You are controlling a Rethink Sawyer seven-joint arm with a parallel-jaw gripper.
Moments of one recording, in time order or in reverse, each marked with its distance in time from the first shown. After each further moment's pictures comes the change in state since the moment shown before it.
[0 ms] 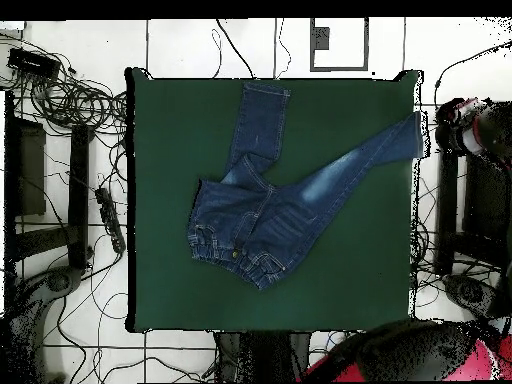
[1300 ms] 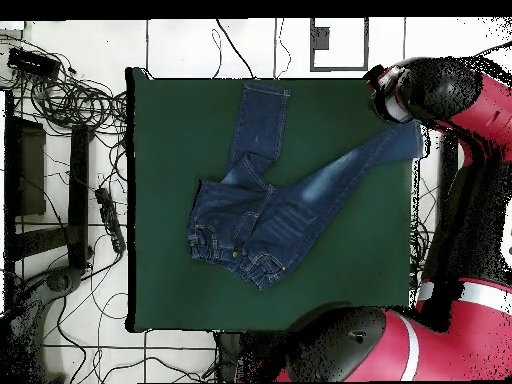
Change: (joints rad) arm 0.179 -0.015 0.002 -0.007 0.042 0.061 0.000
